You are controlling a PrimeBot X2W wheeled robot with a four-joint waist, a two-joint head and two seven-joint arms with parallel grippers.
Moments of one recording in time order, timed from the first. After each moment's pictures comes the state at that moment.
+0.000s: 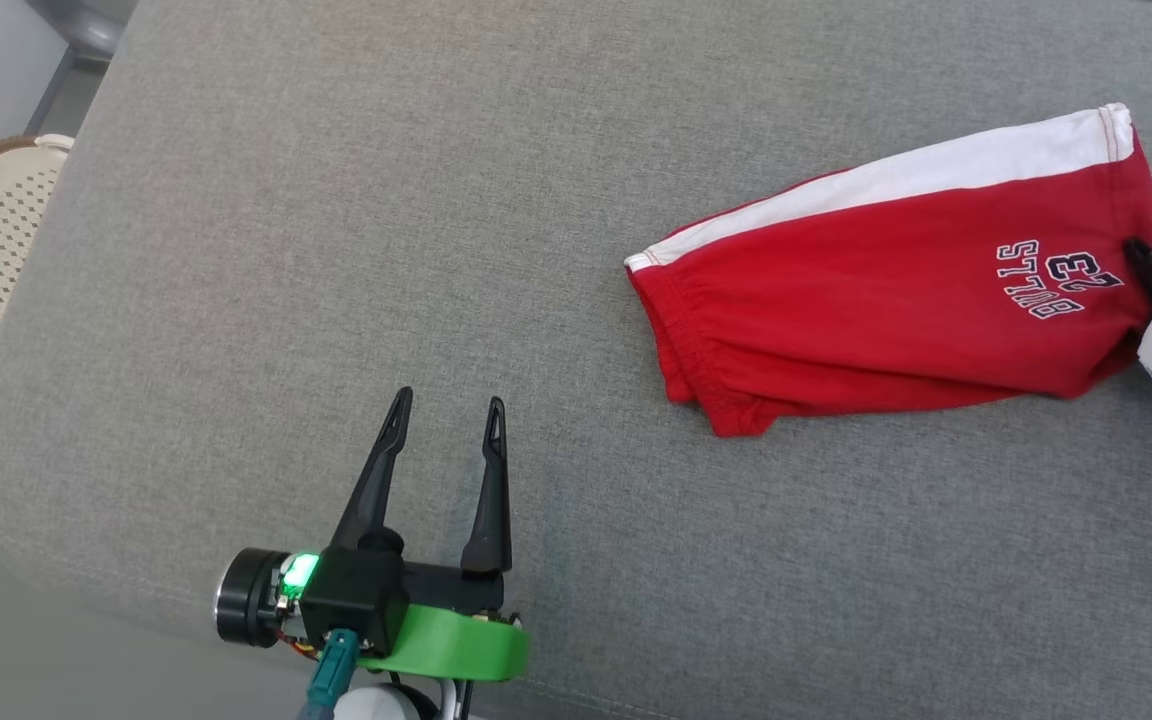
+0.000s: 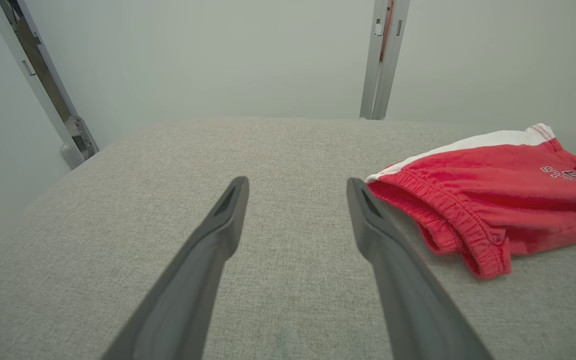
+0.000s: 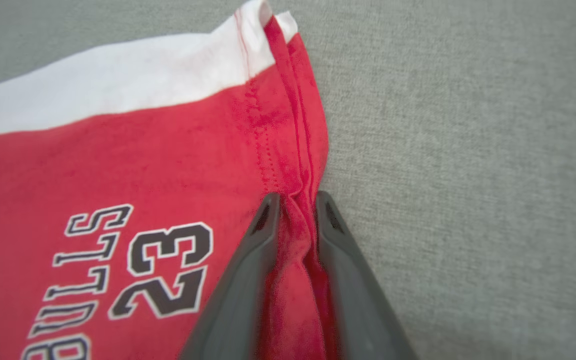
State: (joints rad) left arm -0.09 0.05 -0.42 -0.01 -0.16 0.17 -0.26; right arm -0.76 -0.66 0.53 0.81 0.90 0.13 0.21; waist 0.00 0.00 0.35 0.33
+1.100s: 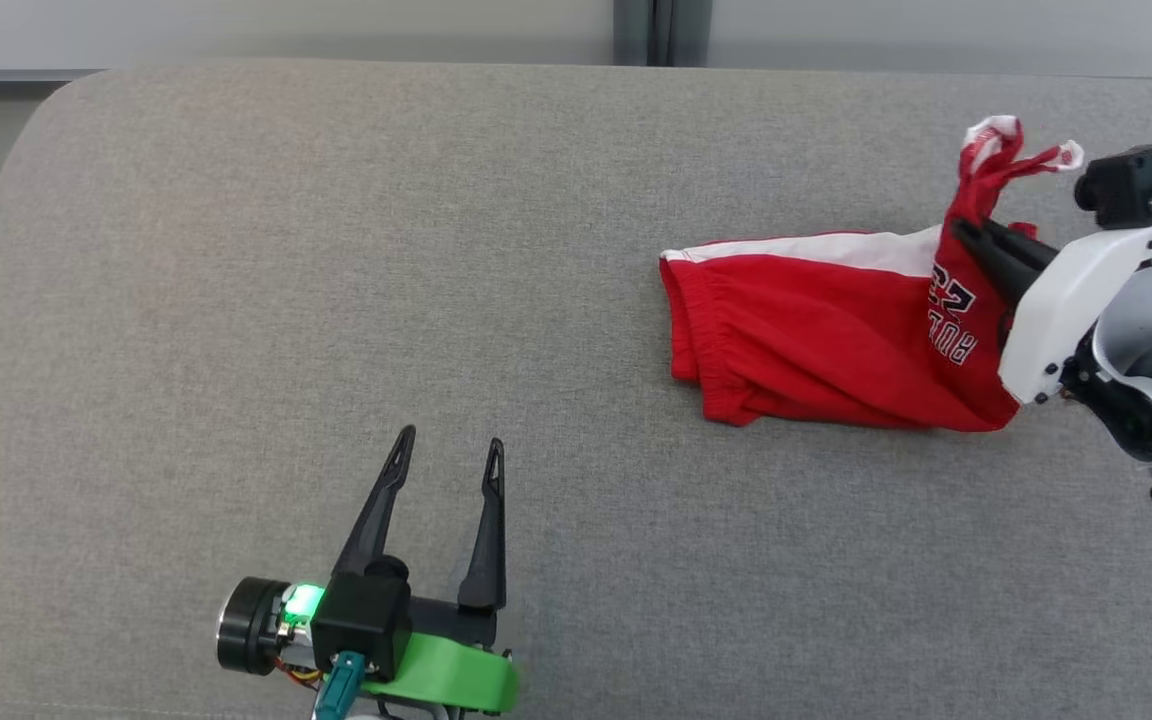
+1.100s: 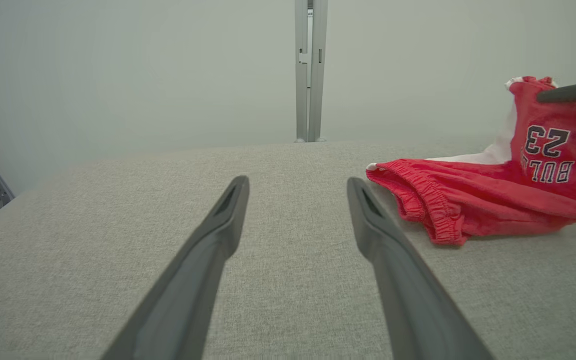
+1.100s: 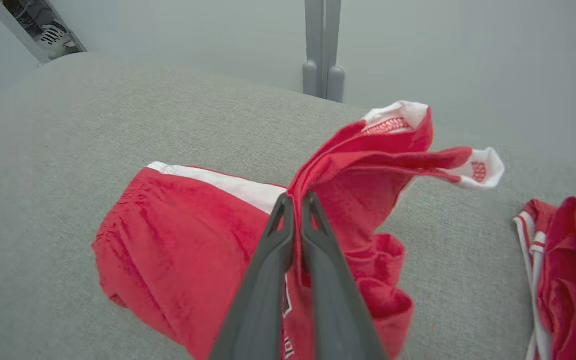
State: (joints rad) left arm -0.05 0.05 -0.39 0.04 -0.12 0.12 -0.26; right arm -0.68 -0.63 0.55 0.38 0.79 0.13 0.22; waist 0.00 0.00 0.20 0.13
